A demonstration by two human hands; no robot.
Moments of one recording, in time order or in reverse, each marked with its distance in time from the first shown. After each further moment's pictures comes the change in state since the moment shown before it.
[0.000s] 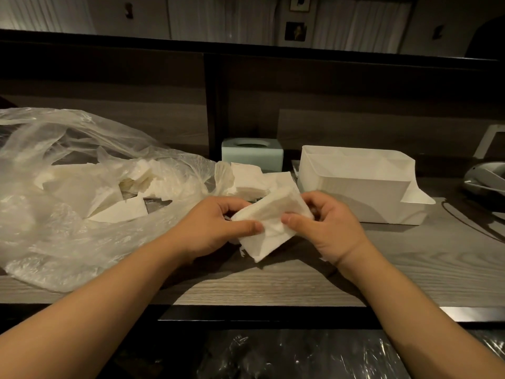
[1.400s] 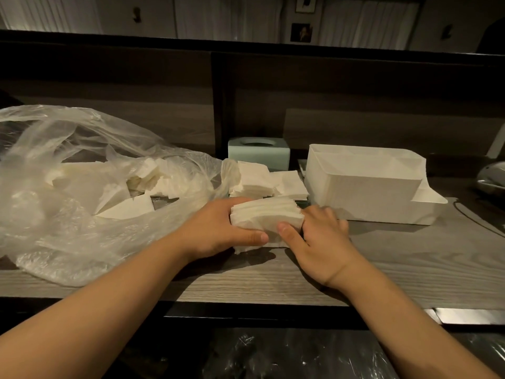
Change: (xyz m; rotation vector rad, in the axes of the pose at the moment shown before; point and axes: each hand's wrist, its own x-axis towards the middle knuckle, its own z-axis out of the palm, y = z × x) left_hand 0.003 -0.014 -0.007 0.168 -0.058 0.052; right_hand -0.005 0.014 0.019 -0.978 -0.130 -0.051
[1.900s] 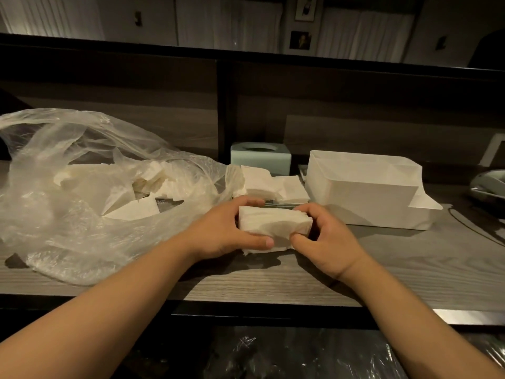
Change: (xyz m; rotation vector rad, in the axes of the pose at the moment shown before) left_hand -0.001 0.001 -0.001 0.010 -0.021 -0.044; right_hand 0.000 0.004 -0.010 0.630 0.077 -0.042
